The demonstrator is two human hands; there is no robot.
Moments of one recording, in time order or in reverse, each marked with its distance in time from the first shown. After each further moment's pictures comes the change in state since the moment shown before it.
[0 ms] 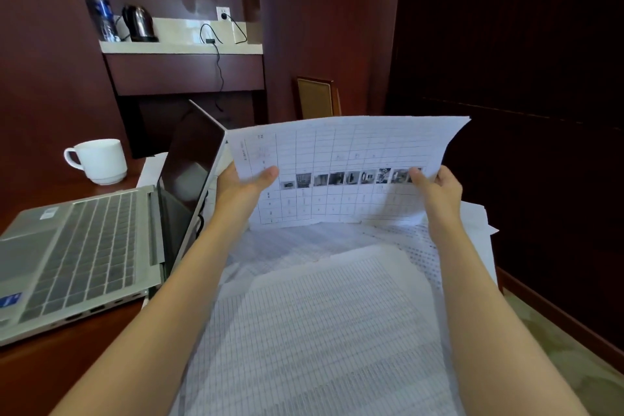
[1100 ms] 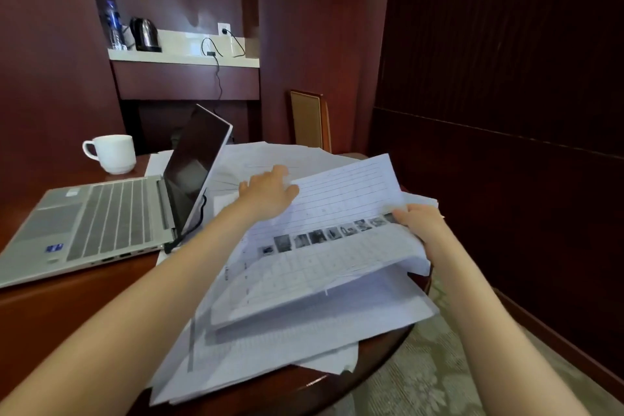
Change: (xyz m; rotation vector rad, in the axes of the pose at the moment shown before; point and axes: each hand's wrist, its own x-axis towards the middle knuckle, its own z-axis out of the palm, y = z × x) left_hand -0.057 0.023 0.011 1.066 -0.406 0.131; right_hand -0.080 -0.048 -0.068 -0.420 -0.230 0.387
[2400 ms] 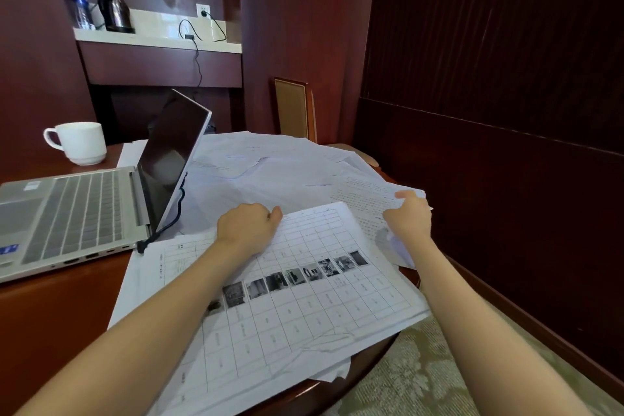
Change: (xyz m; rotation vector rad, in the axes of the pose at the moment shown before) left_hand -0.013 -0.023 0.056 0.085 0.161 0.022; right_hand 0.035 0.023 0.014 -0.304 0.252 -0.084
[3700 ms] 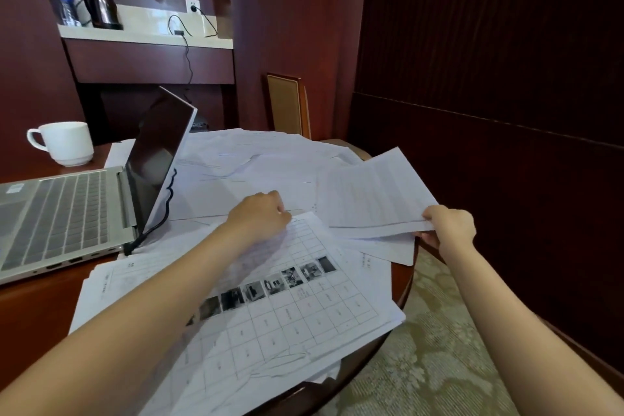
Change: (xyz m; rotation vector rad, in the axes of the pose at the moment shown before) left_hand 0.018 0.020 -0.006 -0.061 -0.282 0.061; right_hand 0.009 0.038 -0.043 0.426 0.155 0.391
